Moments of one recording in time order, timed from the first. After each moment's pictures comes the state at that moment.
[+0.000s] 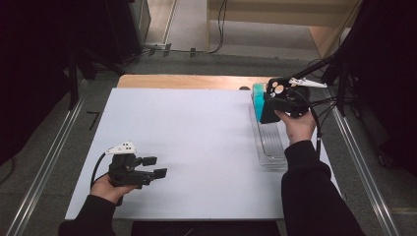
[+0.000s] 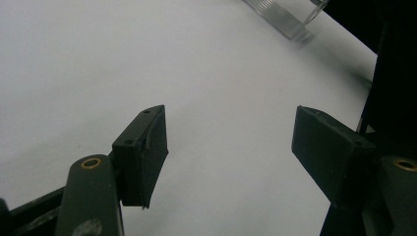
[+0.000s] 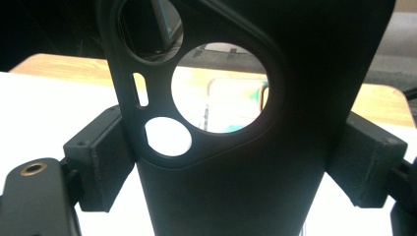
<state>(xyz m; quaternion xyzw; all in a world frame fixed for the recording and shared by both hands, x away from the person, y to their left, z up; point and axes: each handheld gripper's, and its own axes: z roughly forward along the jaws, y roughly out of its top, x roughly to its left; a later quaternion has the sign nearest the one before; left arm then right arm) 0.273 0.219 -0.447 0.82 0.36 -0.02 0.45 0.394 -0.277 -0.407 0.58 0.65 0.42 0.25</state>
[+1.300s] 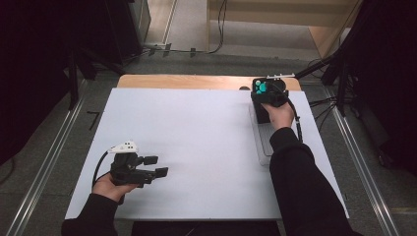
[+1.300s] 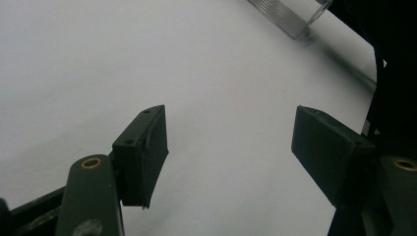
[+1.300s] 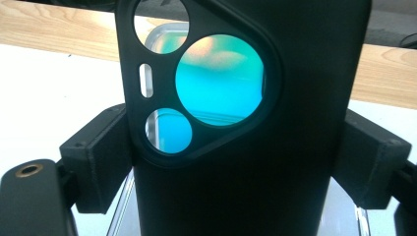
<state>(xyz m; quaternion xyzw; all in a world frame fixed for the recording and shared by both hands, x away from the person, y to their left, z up) 0.277 0.216 -0.449 0.82 0.36 -0.02 0.45 0.476 -0.256 -0.458 0.61 0.68 0.32 0.23</state>
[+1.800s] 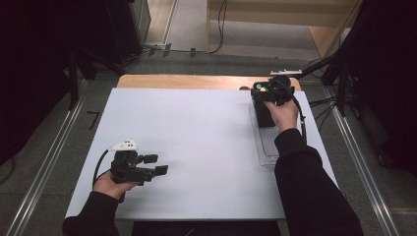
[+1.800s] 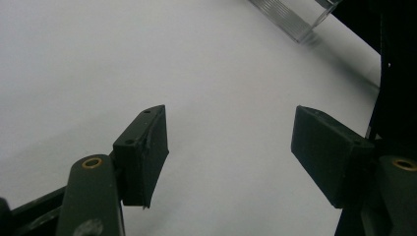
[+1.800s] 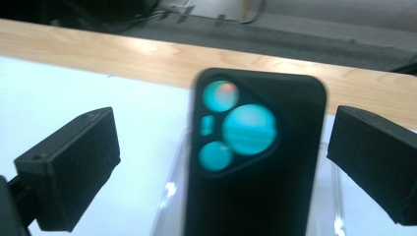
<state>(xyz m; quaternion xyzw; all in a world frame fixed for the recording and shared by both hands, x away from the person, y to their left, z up) 0.284 0.217 -0.451 0.81 0.37 -0.02 0.45 0.453 -0.252 -0.421 0.59 0.68 0.36 0.23</state>
